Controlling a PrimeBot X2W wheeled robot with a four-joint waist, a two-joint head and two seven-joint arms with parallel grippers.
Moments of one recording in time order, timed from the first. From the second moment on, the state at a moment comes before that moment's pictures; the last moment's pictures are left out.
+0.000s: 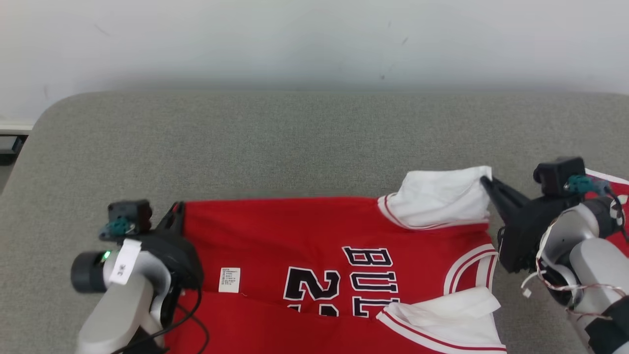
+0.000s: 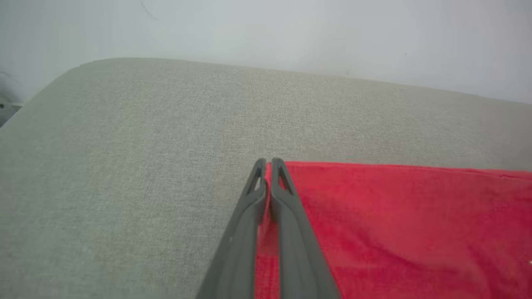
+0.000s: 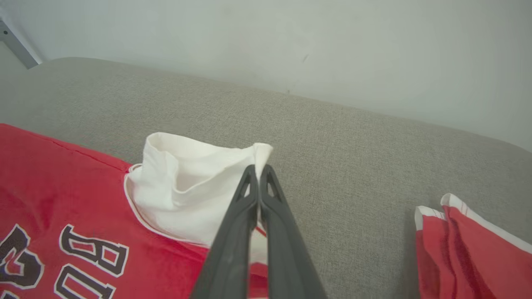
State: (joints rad) left arm -0.68 0.11 -0.41 0.97 -0.40 -0.03 -0.13; right arm -0.48 -0.39 0.33 0.41 0.54 0.10 0.17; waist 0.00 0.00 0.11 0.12
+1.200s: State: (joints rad) left arm -0.40 0.16 -0.37 0.95 -0.44 -0.02 -0.23; right arm 0.06 -0.54 0.41 0.01 0.59 0.11 0.06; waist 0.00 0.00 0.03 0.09
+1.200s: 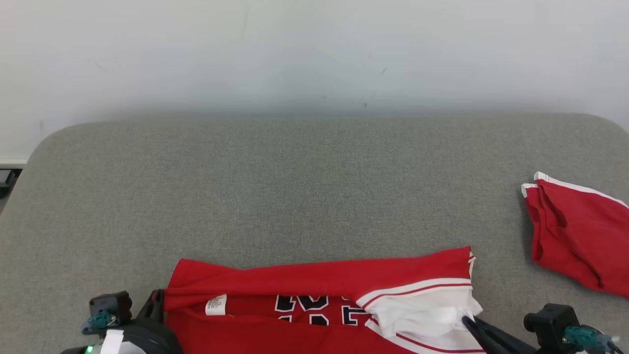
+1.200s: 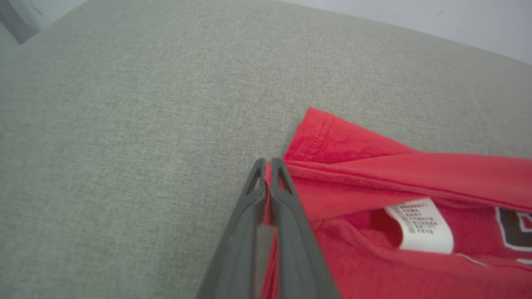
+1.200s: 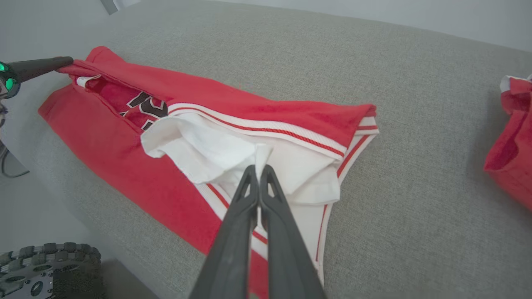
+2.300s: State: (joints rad) left arm -0.30 0.21 -0.34 0.81 -0.43 0.06 -0.25; right arm 0.17 -0.46 0.35 -0.07 0.68 -0.04 0.11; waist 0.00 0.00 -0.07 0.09
